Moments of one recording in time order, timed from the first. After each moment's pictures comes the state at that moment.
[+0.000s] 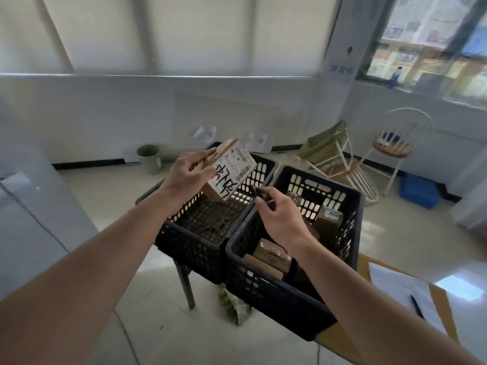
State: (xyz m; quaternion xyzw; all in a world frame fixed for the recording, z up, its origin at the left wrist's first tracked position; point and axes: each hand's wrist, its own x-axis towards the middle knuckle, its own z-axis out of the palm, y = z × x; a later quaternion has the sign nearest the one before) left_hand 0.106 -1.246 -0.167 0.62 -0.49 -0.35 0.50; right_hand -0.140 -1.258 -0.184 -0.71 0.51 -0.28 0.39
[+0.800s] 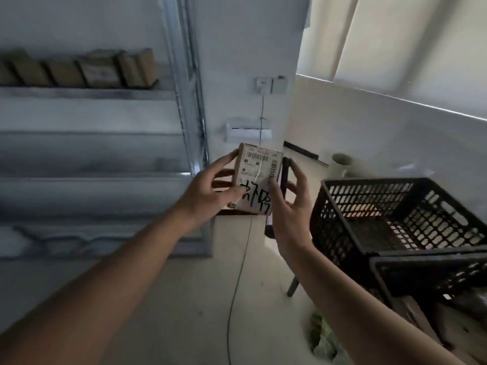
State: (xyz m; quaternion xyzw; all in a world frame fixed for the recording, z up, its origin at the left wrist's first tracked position) left_hand 0.069 -0.852 -0.154 0.76 -0.24 -0.07 0.60; right_hand -0.010 -1.021 -0.181 -0.63 0.10 -0.29 0.71
